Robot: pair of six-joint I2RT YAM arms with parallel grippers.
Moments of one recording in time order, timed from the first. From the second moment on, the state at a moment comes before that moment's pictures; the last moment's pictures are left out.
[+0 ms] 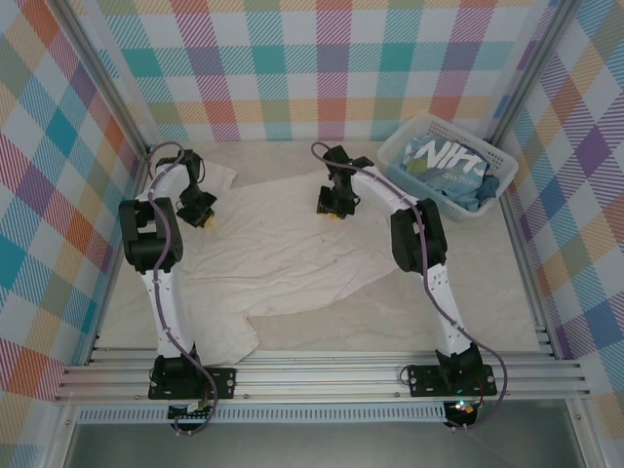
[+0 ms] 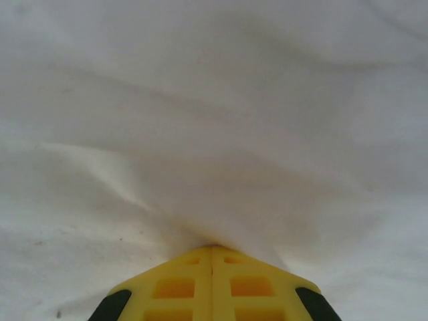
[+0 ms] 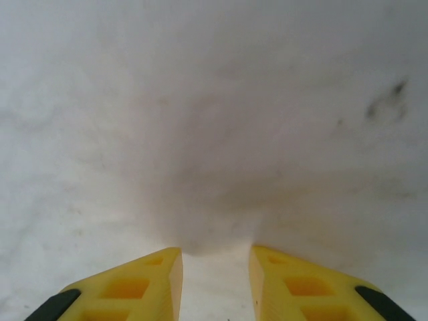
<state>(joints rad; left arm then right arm) 0.09 2.31 1.90 -1.10 0.03 -0.92 0.48 2.49 2.18 -0.96 -0.21 0.60</state>
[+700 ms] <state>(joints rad) 0.06 2.60 2.49 -0.97 0.14 -0.93 0.32 2.55 2.41 -0.93 -0.24 0.55</state>
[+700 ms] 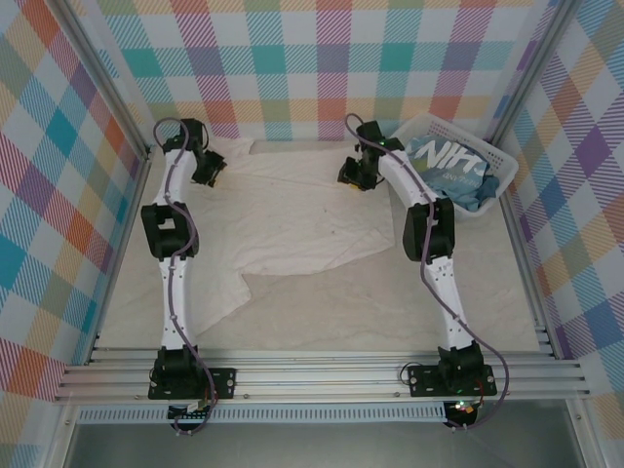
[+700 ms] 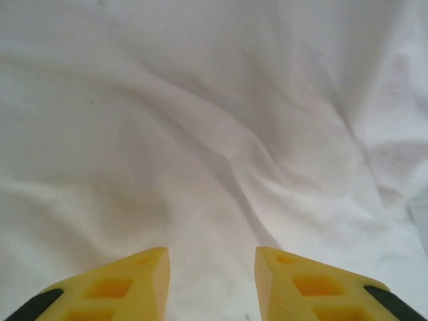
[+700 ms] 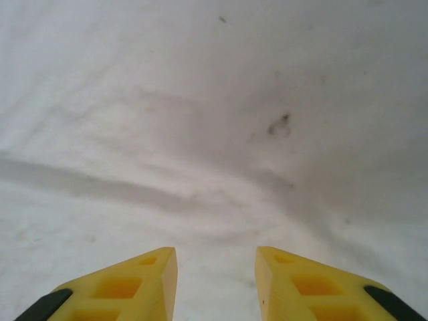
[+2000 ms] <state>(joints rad) -0.06 1.83 1.26 -0.81 0.15 -0.80 0.38 2.19 1.75 -1.05 0.10 1.30</state>
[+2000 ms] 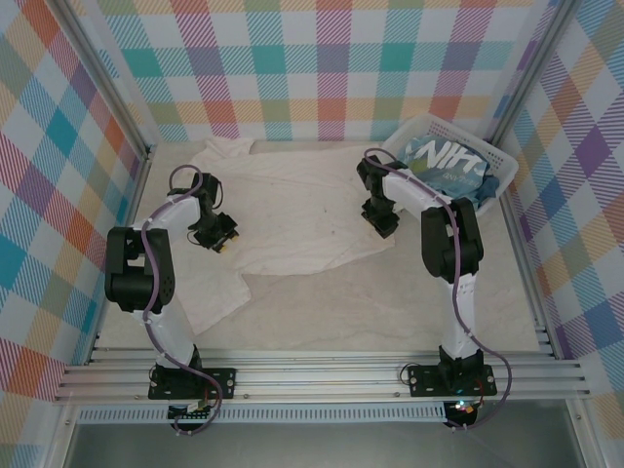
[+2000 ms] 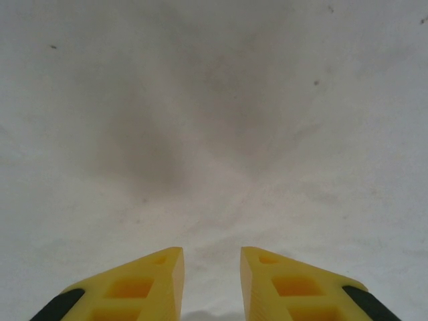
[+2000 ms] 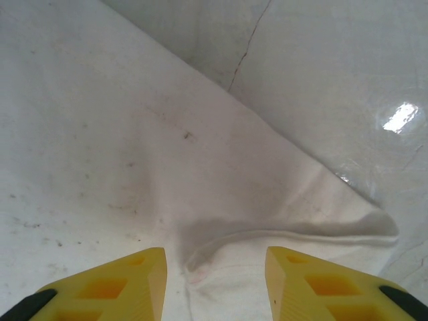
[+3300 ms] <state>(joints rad) -0.05 1.55 1.11 -1.04 -0.03 -0.81 0.42 1.81 1.12 -1.02 0.04 1.30</state>
